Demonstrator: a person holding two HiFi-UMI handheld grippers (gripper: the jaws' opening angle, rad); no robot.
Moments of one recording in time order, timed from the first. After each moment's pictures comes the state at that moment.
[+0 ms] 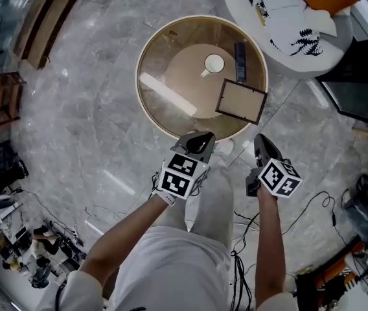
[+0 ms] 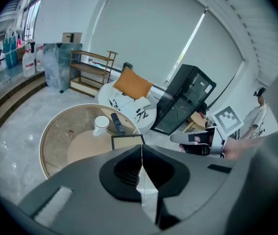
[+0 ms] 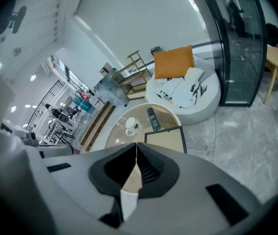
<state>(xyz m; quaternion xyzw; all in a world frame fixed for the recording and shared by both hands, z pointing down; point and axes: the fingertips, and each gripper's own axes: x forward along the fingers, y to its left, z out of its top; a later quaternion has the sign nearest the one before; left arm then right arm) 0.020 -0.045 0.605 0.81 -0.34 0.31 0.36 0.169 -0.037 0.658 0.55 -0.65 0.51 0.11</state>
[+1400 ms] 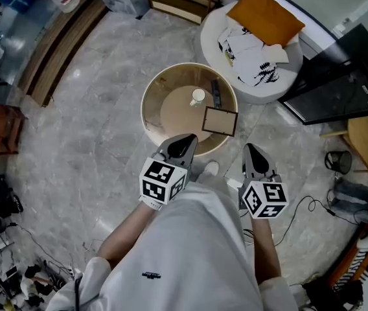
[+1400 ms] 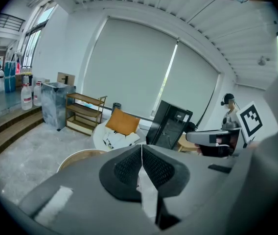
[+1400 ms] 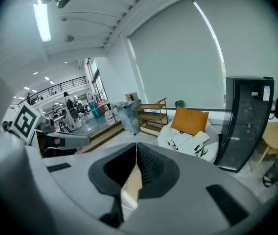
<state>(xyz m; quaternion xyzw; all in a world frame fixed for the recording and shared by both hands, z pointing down) -0.024 -0.018 0.321 0.88 -0.35 0.18 0.25 0.122 0.016 0.312 0.60 -0.75 0.26 0.11</state>
